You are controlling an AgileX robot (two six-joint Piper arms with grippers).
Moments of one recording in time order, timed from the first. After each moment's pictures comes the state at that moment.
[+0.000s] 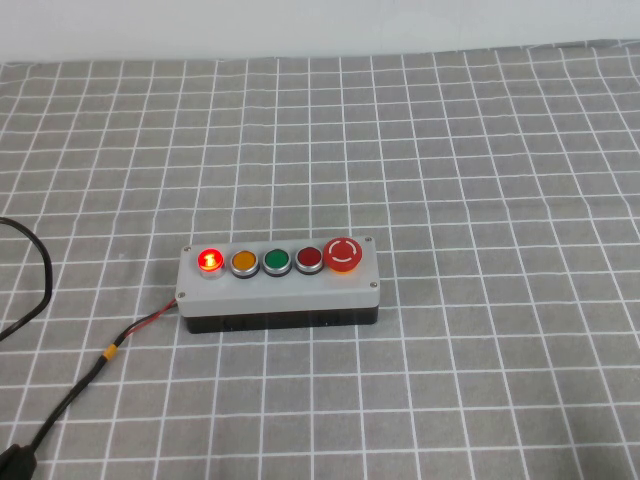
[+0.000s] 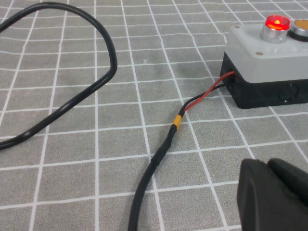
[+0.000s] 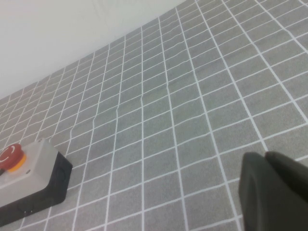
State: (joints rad) right arm -0.02 -0.01 0.03 0.51 0.33 0.02; left arm -0.16 -0.01 0.03 -0.04 0.39 0.06
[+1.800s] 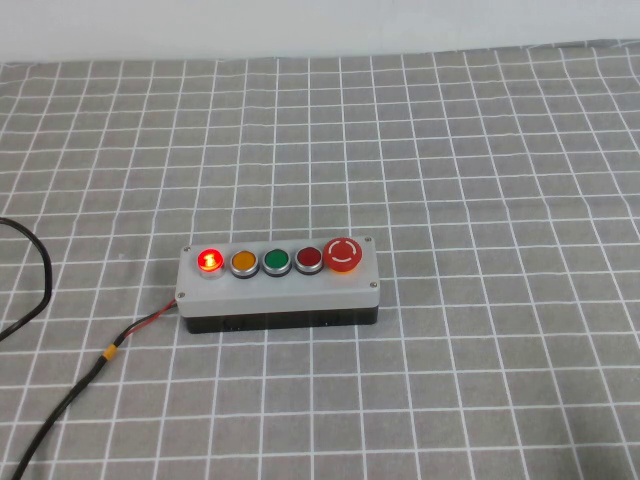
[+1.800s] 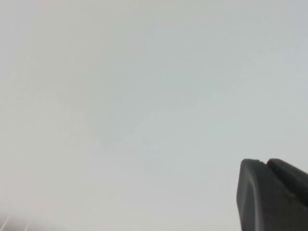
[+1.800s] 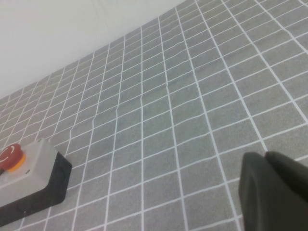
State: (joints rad) right arm -0.02 -0.01 0.03 0.51 0.33 0.02; left arm -0.16 -0.01 0.03 -0.08 -0.37 -0.21
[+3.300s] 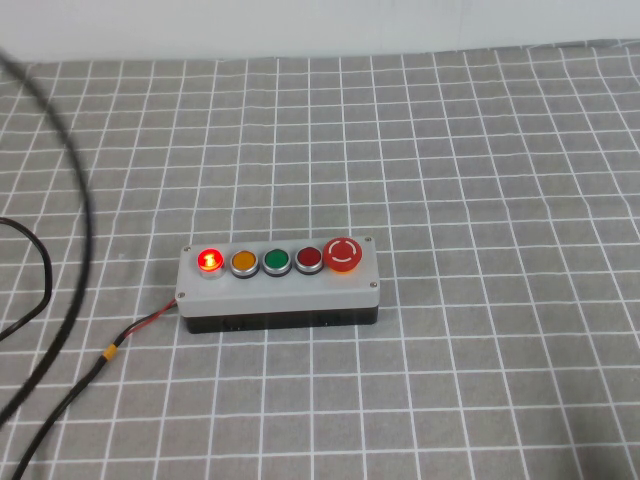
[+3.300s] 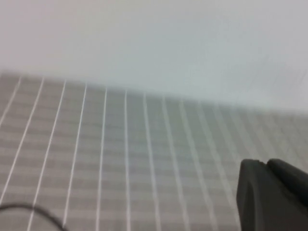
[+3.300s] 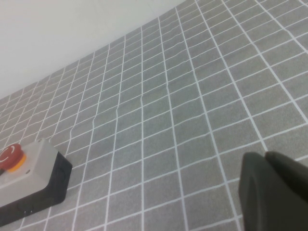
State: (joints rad) right arm -0.02 -0.01 0.03 0.51 0.33 0.02; left arm -0.16 0.84 -0.92 -0.04 0.45 -0.12
